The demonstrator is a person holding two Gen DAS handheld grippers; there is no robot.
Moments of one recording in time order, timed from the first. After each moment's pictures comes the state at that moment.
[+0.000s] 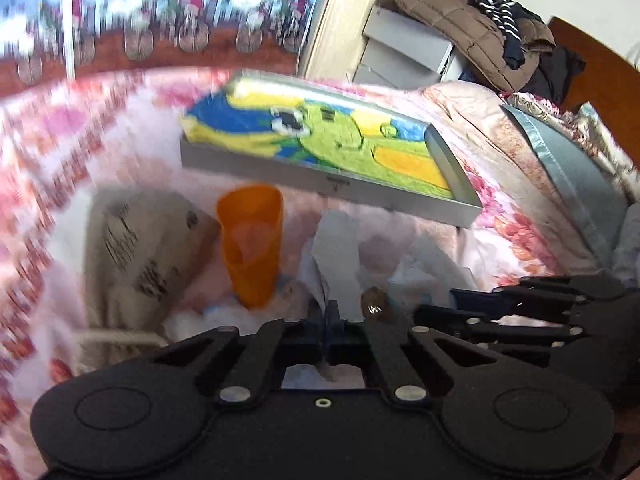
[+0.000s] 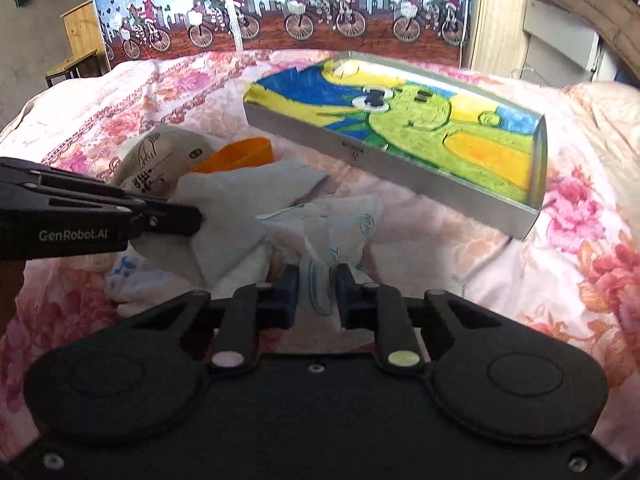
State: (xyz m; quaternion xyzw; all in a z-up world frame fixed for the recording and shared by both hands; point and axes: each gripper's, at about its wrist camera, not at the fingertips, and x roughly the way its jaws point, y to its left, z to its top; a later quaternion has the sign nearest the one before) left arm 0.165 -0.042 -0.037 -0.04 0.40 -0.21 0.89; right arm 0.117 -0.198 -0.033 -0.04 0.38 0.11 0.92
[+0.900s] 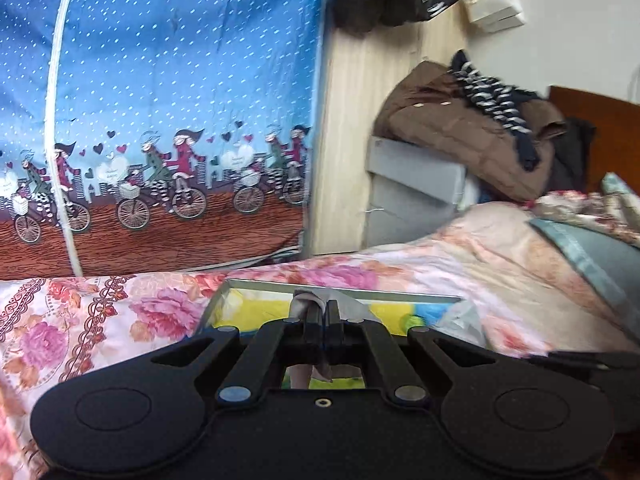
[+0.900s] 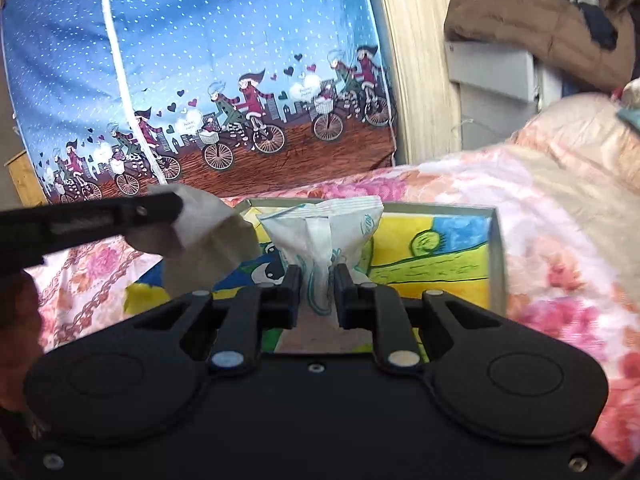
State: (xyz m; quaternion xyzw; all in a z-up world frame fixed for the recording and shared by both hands) left arm 0.311 -0.120 0.032 0.00 0.21 -0.17 0.96; right arm 0.261 -0.292 0.003 0.09 0.24 0.04 0.97
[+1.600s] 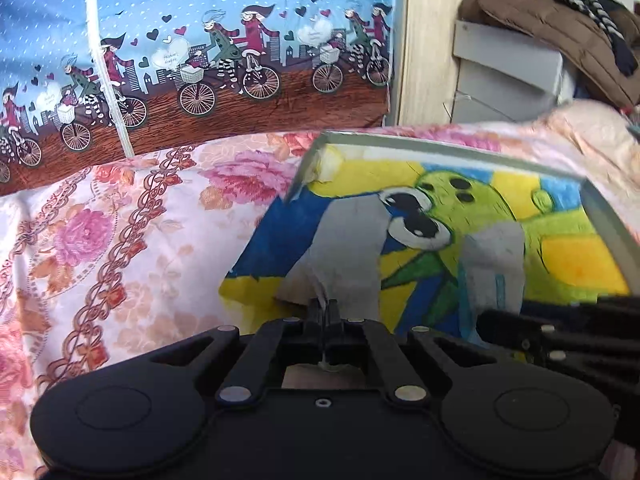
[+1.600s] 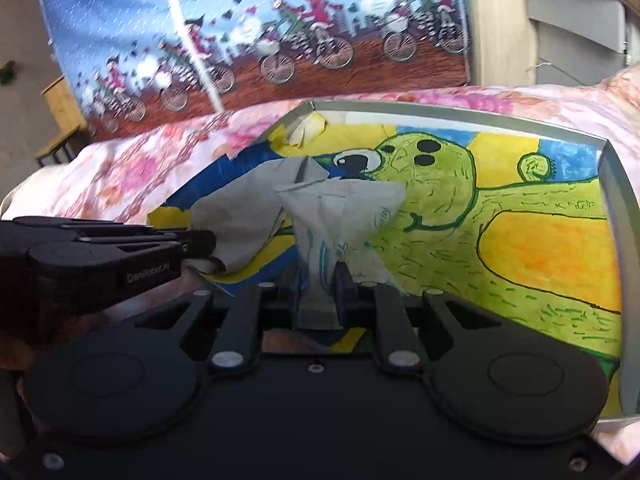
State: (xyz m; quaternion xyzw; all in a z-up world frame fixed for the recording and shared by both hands) left arm 0.347 -0.060 -0.064 0.04 0.36 -0.07 0.93; right arm 0.295 -0.216 -0.052 0.05 0.34 0.13 0.93
